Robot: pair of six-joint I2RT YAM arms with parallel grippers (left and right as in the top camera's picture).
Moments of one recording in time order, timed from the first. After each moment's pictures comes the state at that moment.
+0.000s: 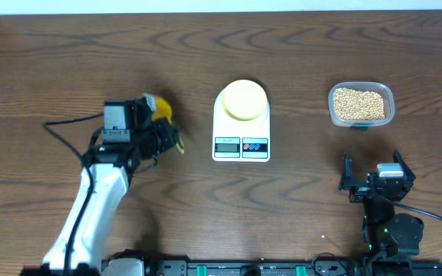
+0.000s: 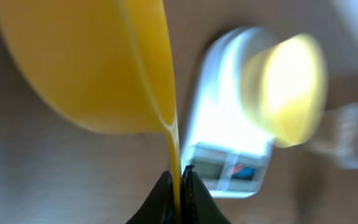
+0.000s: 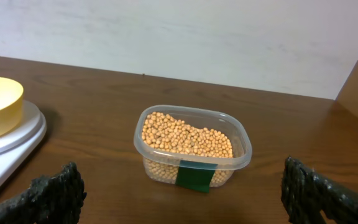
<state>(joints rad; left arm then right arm) -0.02 1.30 0.79 -0.40 0.46 -0.54 -0.02 0.01 0.01 -0.07 -0.01 -0.13</state>
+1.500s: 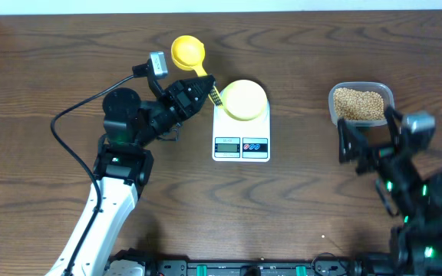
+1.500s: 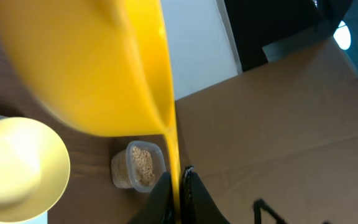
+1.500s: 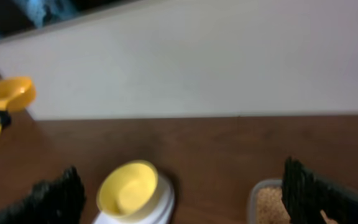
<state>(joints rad) -0.18 1.21 0.78 0.32 0.66 -1.05 -0.02 0.62 0.63 -0.11 -0.37 0.22</state>
